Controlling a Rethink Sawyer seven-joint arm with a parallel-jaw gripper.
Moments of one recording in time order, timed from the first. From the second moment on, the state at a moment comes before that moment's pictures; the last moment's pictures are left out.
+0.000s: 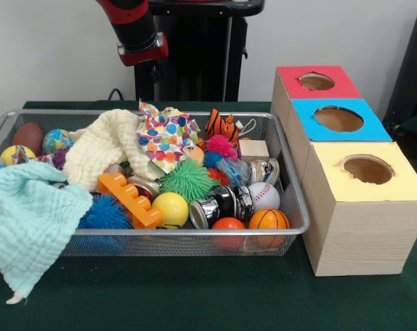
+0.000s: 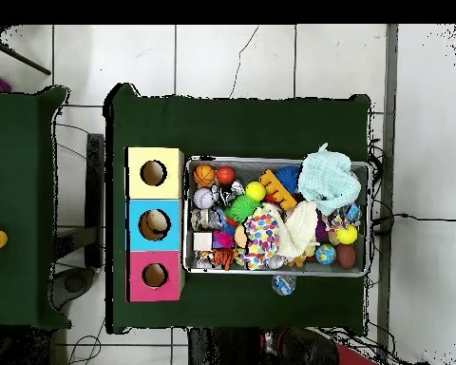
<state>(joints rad) -0.95 -0.43 0.02 2.20 -0.42 0.20 1.22</state>
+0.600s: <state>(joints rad) -1.02 -0.41 -0.03 2.20 -0.42 0.12 1.22</state>
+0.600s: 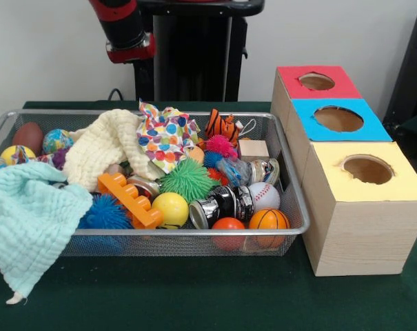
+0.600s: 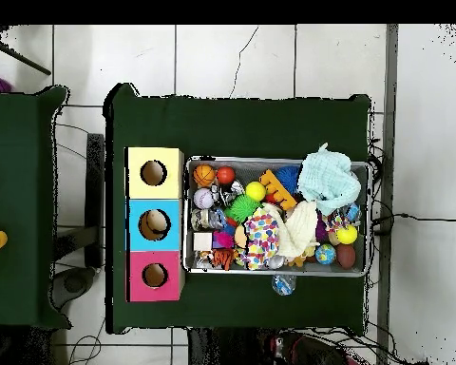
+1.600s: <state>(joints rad) -1.00 -0.39 0.02 2.13 -0.42 0.13 1.22</state>
